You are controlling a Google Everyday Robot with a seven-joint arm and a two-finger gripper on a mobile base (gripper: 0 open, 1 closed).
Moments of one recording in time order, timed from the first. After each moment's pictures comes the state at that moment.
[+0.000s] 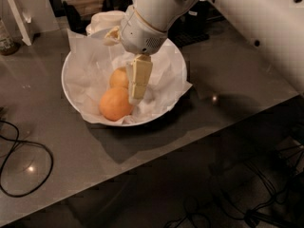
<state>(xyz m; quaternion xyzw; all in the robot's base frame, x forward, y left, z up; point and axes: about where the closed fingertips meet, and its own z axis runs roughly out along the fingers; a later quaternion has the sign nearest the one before) 0.534 0.080 0.925 -0.82 0.49 0.15 0.24</state>
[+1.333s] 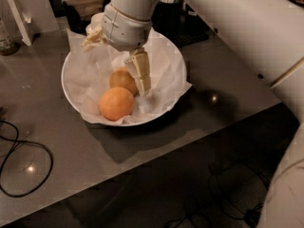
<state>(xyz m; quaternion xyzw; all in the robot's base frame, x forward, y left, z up) 0.531 0.091 0.921 -0.94 0.30 0.09 0.16</state>
